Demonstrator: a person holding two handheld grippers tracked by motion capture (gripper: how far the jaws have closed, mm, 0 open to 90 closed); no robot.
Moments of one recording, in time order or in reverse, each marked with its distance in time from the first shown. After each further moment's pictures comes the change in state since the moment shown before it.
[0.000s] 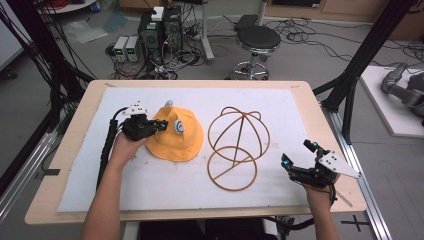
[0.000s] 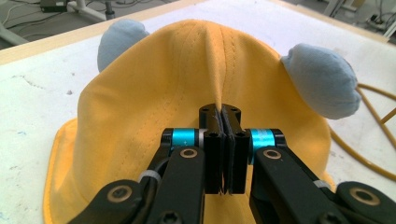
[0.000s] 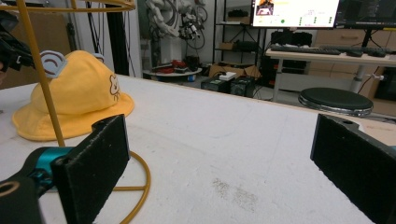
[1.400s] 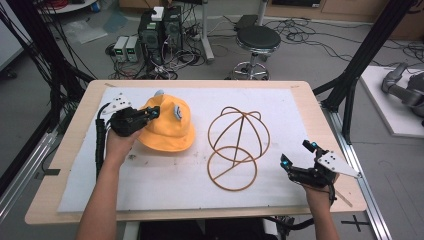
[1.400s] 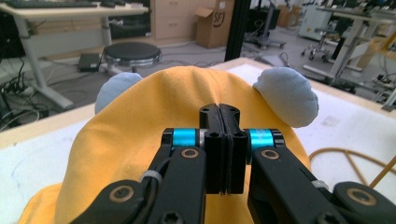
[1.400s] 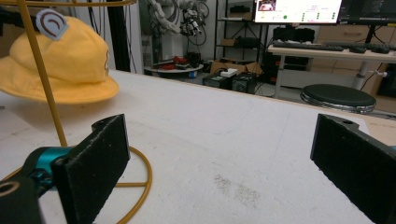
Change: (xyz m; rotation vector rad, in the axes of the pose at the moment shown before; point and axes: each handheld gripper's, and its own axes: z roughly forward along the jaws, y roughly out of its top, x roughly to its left) left arm -0.013 0.027 -0.039 -0.258 0.066 0.004; right arm 0.001 -0.001 0.001 0.016 0.006 0.001
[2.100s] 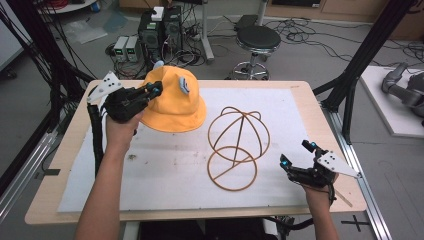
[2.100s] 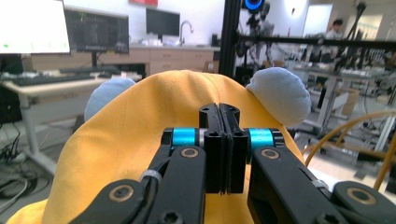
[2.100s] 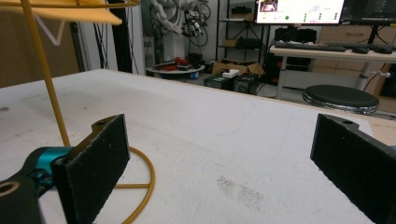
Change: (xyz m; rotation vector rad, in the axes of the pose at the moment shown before) left arm -0.043 0.078 -0.015 -0.243 -0.023 0.041; right arm 0.001 0.000 0.001 -0.005 0.006 0.000
